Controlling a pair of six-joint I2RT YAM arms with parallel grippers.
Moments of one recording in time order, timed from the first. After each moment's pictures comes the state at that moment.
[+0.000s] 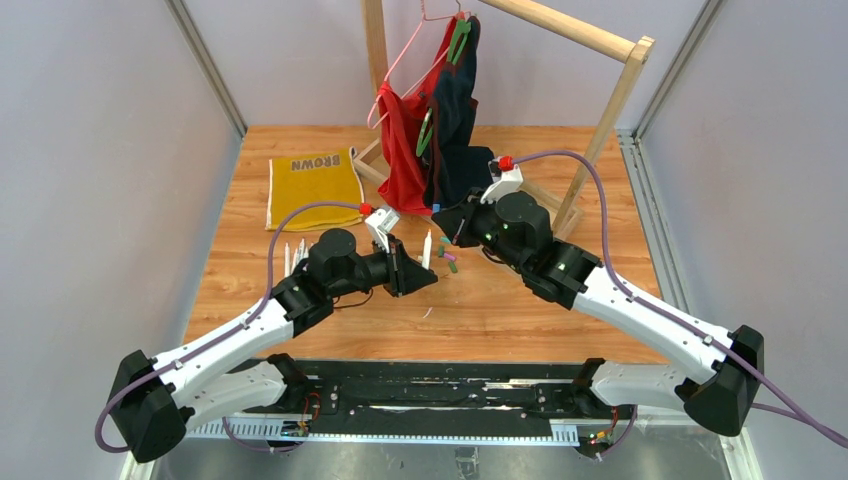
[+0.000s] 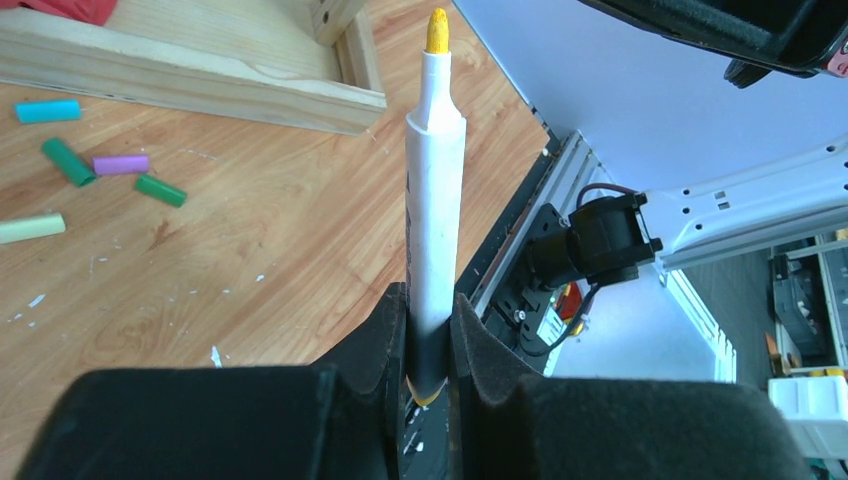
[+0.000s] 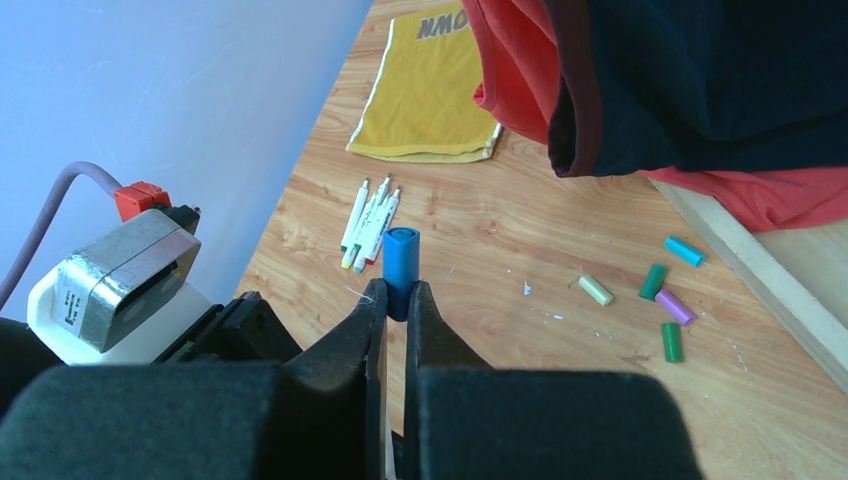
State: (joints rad) left arm -0.77 0.95 0.63 0.10 0.35 -0.59; right arm 0.89 1.16 1.05 -0.11 0.22 0.66
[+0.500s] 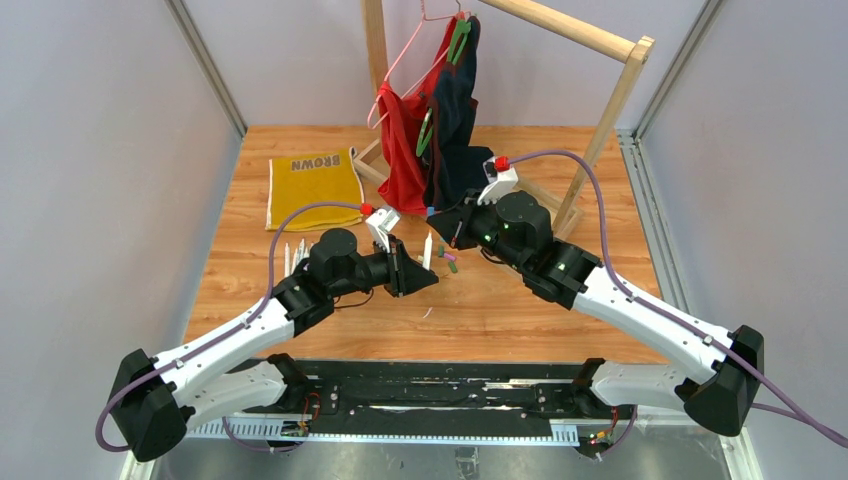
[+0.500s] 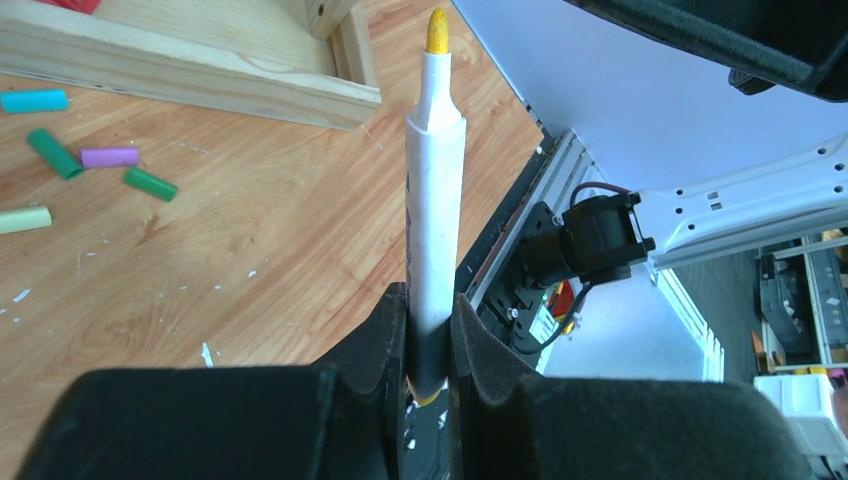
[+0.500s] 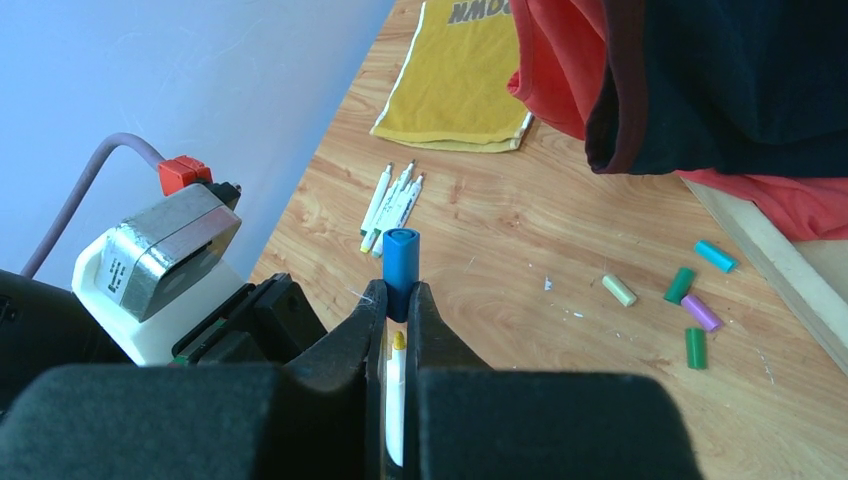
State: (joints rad) left arm -0.77 0.96 0.63 0.10 0.36 -0.61; right arm 0.89 1.16 1.05 -0.09 0.15 0.65
